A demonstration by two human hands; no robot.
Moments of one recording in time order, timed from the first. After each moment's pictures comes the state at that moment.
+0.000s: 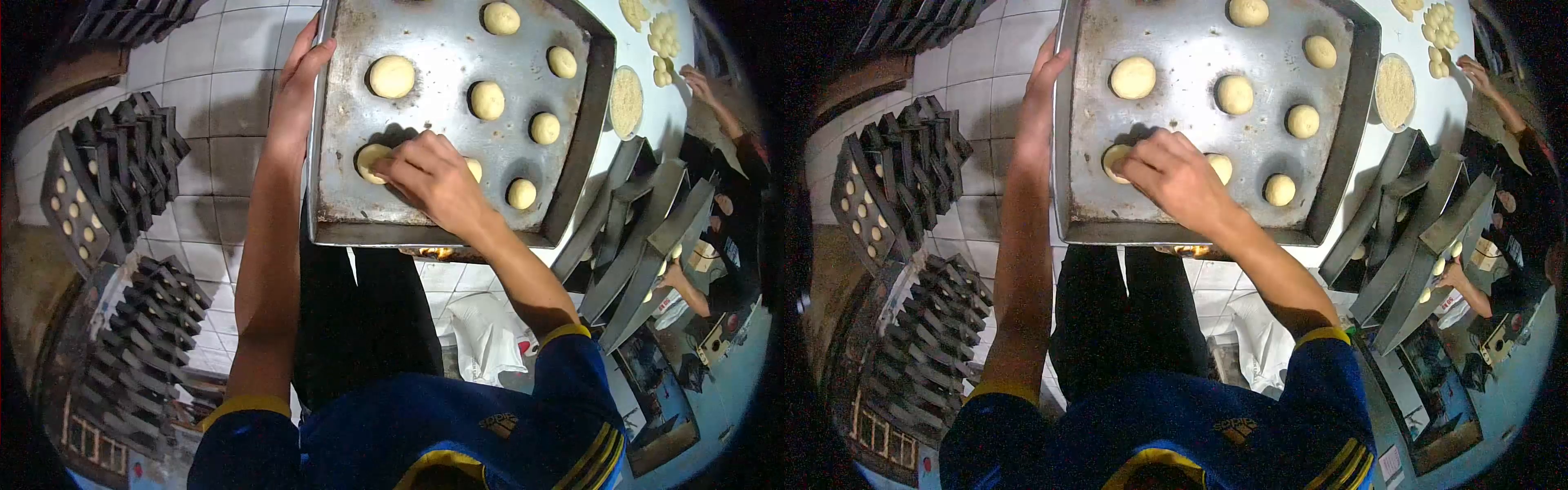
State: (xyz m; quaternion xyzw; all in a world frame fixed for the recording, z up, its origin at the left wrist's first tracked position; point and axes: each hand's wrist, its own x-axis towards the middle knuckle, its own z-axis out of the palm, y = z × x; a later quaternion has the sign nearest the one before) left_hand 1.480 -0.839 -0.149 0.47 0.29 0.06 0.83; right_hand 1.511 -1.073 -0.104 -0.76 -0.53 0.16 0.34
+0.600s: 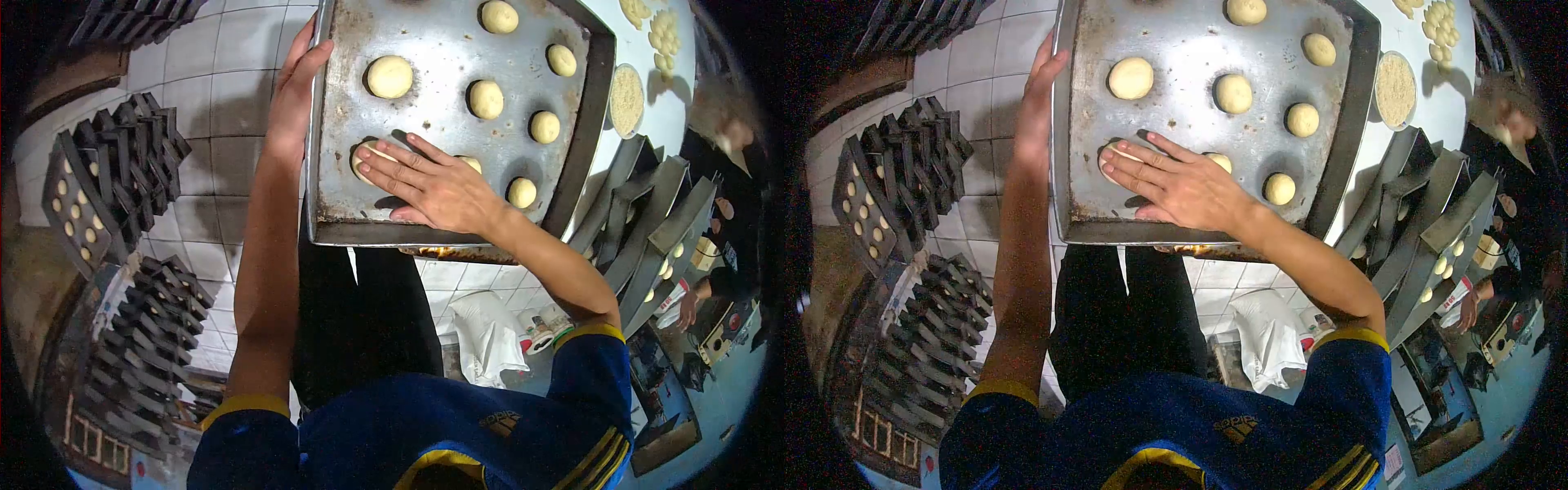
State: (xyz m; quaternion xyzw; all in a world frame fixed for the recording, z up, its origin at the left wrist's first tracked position) left_hand 1.477 -0.837 -0.150 0.45 0.27 0.05 0.85; right_hand 1.522 -1.089 -0.104 -0.69 -0.67 0.24 0.12
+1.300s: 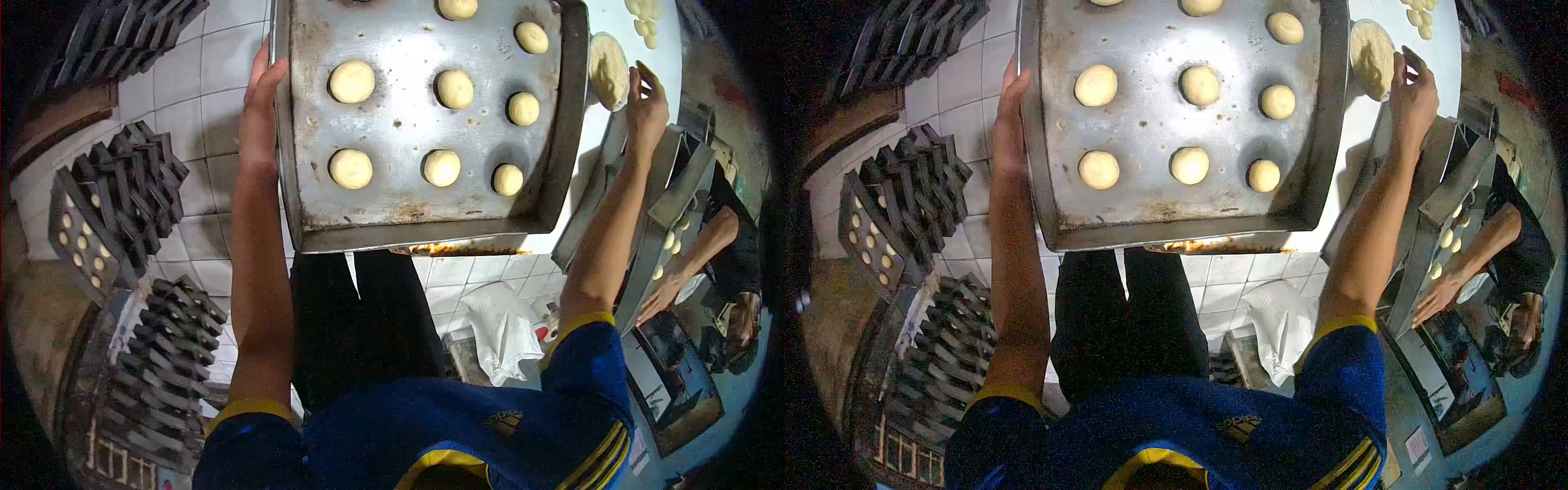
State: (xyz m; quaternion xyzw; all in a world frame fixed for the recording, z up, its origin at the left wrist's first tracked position) left_hand 1.478 -0.841 -0.136 0.47 0.31 0.06 0.82; right_hand 1.777 -1.300 -0.051 -0.98 -0.09 -0.17 0.11
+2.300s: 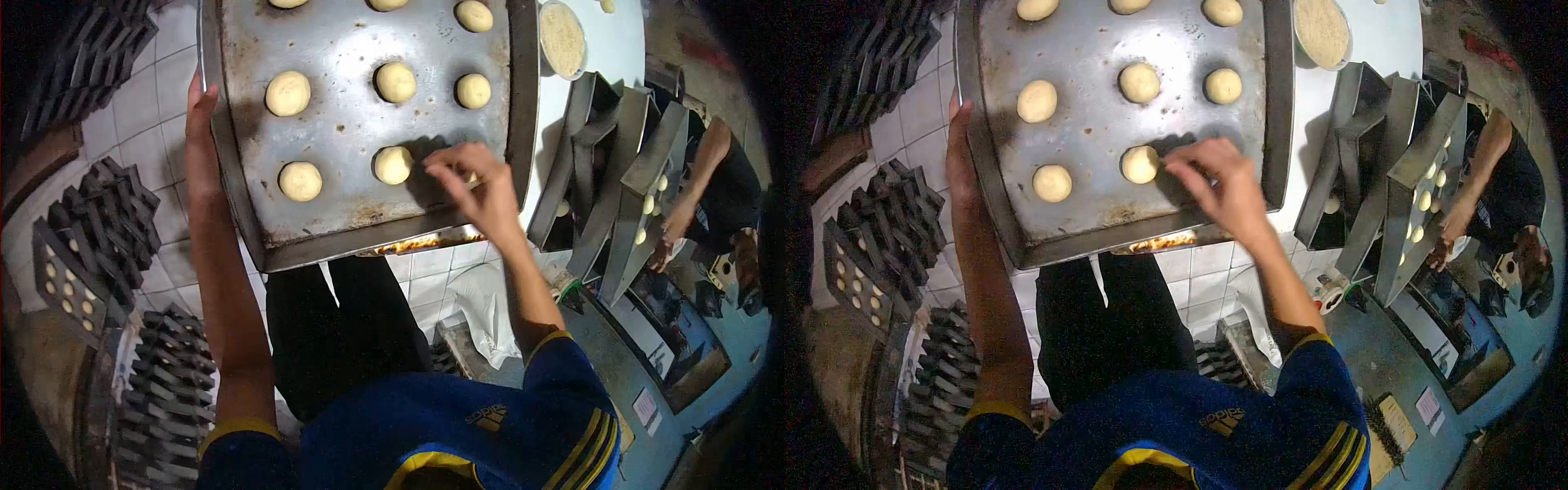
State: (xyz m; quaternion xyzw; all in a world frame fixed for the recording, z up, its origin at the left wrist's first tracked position) left_hand 1.478 -0.840 -0.148 0.48 0.33 0.05 0.81; right_hand 1.534 -1.199 -0.052 -0.89 -0.24 0.21 0.34
